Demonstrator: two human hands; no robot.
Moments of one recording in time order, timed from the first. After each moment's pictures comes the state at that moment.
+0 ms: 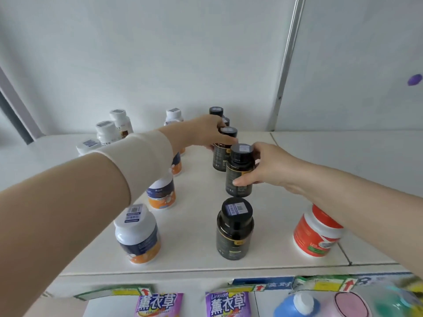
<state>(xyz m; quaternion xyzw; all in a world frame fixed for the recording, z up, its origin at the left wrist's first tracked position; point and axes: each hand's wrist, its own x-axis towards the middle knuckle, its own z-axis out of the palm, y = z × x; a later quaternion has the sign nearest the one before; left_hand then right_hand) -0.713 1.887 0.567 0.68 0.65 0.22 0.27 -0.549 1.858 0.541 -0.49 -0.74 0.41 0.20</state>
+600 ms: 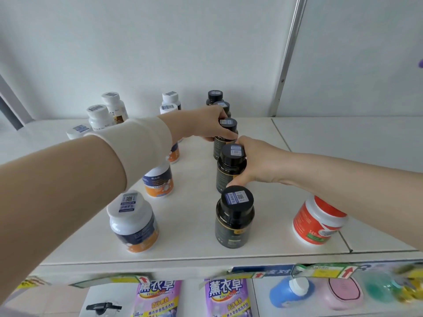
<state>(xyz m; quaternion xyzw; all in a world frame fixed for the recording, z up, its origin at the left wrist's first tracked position) -0.710 1.890 0.557 0.69 0.65 0.17 0.28 -0.561 1.851 0.539 -0.46 -0.81 0.35 0.08</state>
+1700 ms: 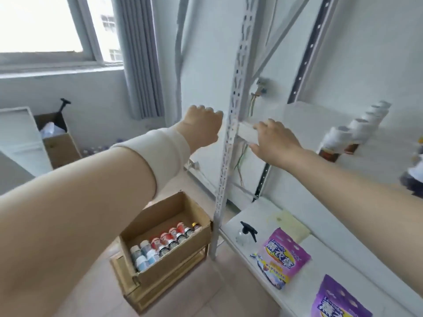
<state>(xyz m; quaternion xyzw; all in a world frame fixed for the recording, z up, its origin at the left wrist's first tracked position) -0.920 1.382 0.535 0.35 0.92 -0.10 -0.12 -0.836 1.526 0.522 -0.13 -0.99 -0.01 0.06</state>
